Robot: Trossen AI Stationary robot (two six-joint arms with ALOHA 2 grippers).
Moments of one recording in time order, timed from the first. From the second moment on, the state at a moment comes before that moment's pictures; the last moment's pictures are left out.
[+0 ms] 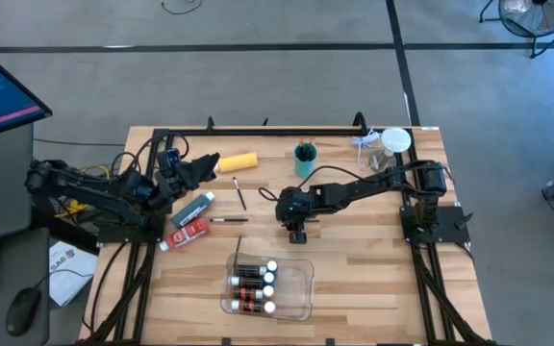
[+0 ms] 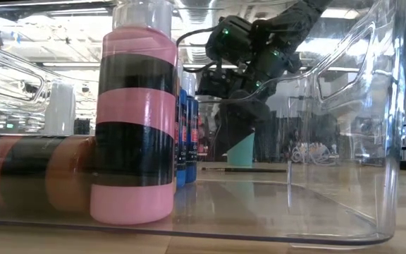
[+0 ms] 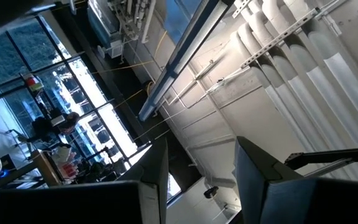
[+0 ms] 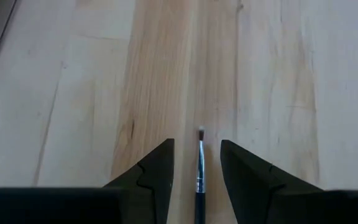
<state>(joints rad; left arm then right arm) -0.16 0.92 0.47 1.17 -0.46 -0.84 -0.01 1.94 1.14 -0.19 -0.03 -0.10</state>
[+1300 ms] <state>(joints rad) -0.16 0.92 0.47 1.17 -0.48 -0.84 -0.01 1.94 1.04 -0.03 -0.02 -0.02</state>
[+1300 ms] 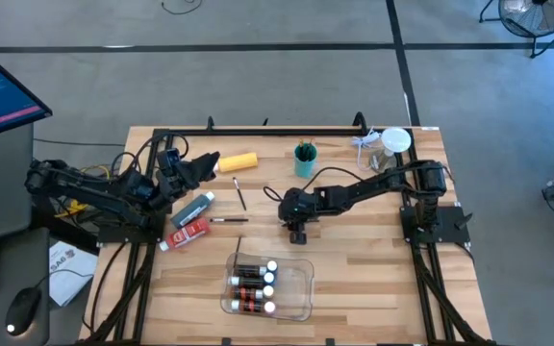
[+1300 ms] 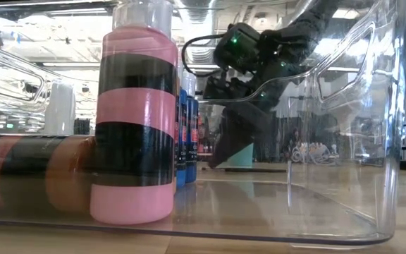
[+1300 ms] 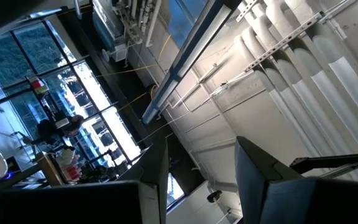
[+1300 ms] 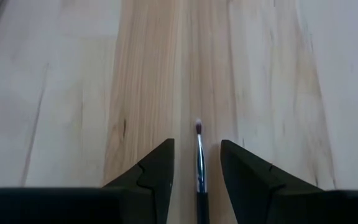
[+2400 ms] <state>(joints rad) -0.16 0.93 0.47 1.17 -0.47 -0.84 -0.01 1.94 1.04 -0.03 -0.02 -0.01</state>
